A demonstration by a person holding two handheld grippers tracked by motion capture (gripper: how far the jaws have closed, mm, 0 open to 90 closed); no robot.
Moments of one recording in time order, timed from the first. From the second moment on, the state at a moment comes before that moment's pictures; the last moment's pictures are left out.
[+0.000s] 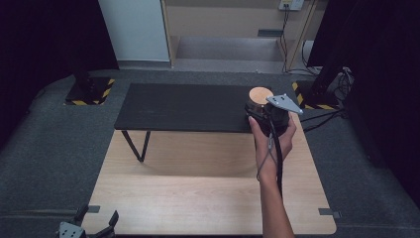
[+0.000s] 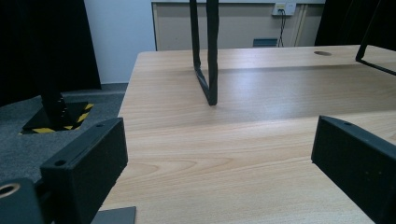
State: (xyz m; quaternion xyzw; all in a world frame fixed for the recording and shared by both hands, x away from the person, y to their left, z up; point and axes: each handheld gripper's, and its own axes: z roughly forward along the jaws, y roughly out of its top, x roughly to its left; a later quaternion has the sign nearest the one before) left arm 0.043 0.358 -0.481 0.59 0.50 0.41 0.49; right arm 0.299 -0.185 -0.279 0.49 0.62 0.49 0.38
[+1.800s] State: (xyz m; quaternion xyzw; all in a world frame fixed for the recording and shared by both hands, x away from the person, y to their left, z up) left arm 0.044 0.361 -0.482 0.59 0.50 0.41 0.49; right arm 0.306 -0.181 -0.294 0.50 0.60 0.49 0.39
